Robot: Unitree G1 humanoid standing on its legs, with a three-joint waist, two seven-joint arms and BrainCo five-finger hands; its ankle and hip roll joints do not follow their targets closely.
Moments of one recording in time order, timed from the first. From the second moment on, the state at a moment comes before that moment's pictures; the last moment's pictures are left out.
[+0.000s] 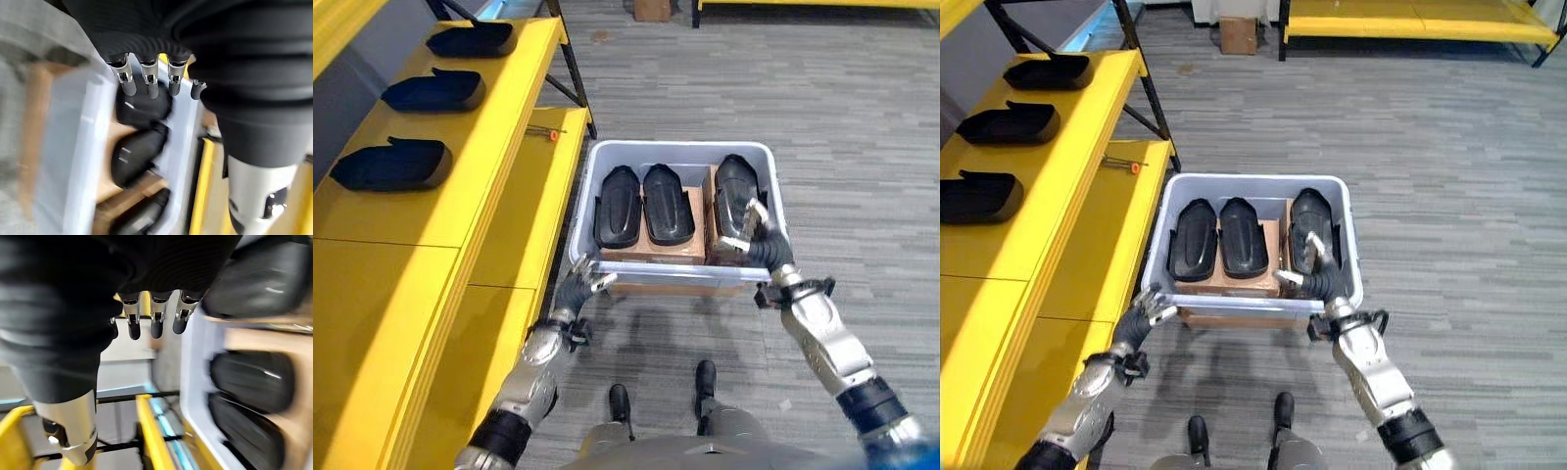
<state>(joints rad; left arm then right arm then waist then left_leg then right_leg) -0.10 0.35 -0.28 0.16 -0.58 -0.12 0.09 -0.25 -0.48 0.27 -0.01 0.39 -0.13 -0.14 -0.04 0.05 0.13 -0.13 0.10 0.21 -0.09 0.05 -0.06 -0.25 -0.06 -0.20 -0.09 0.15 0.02</state>
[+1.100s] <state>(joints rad) -0.32 0.34 -0.34 0.06 -0.65 -0.20 0.17 -0.93 -0.57 0.41 0.56 0.27 -0.13 -0.37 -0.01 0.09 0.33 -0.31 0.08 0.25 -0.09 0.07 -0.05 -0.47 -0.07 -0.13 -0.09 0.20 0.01</state>
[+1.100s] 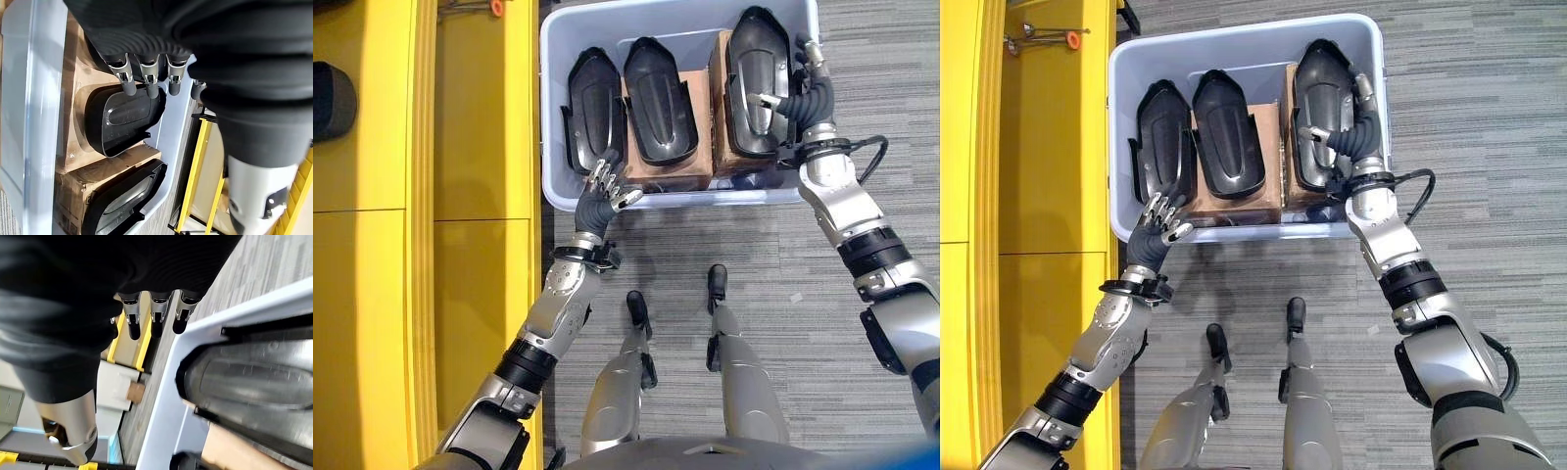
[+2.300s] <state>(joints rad) -0.33 0.36 -0.39 0.06 -0.66 -0.21 0.18 -1.14 -0.43 0.48 1.09 0.46 -0.12 -0.35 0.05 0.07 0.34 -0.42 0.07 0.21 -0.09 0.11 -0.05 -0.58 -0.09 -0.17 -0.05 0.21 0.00</state>
